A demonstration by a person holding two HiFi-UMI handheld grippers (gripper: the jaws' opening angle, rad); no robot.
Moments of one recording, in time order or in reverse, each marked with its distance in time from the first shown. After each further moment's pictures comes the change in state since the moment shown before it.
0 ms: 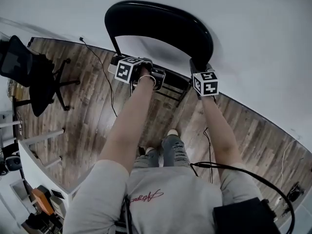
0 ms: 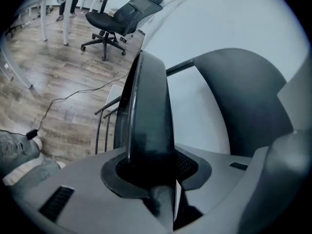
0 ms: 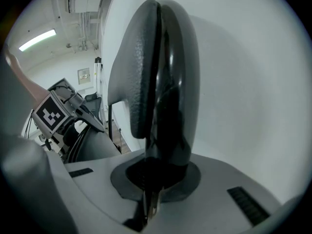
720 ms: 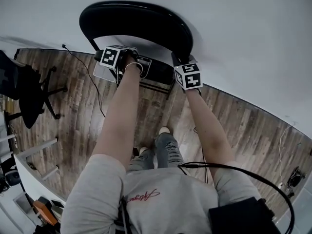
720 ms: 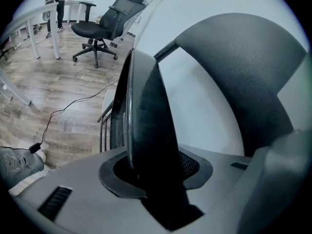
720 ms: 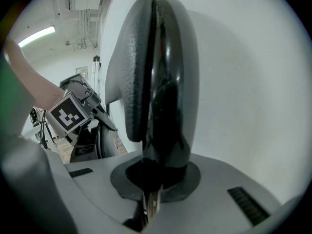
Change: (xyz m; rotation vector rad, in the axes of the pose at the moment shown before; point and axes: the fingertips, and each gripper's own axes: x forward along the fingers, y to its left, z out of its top) left arm 0.035 -0.040 -0.008 0.109 0.004 0.075; right arm 0.004 -0.011 0.009 -0.009 0.002 -0.028
